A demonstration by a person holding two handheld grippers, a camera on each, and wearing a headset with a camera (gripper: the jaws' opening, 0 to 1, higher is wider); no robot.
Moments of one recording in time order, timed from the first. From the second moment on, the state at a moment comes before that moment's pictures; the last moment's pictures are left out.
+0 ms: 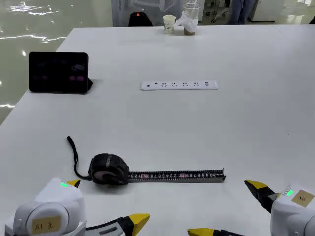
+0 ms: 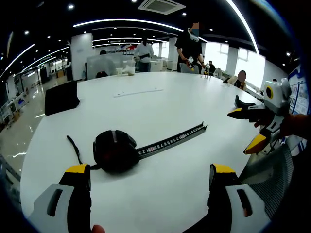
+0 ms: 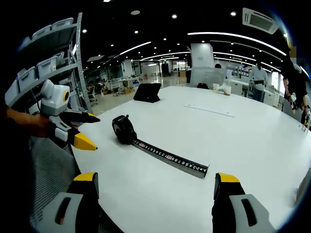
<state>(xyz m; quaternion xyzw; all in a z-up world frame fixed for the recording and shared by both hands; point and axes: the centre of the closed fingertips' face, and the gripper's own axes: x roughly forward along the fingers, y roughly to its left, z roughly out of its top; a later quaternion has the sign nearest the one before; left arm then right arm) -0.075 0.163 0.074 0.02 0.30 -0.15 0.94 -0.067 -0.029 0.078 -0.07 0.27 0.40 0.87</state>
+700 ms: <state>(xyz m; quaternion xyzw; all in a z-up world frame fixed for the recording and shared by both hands) -0.053 0.171 0.064 0.02 0.31 -0.15 0.94 -0.058 -0.032 0.067 -0.10 0.28 0.46 0.84</state>
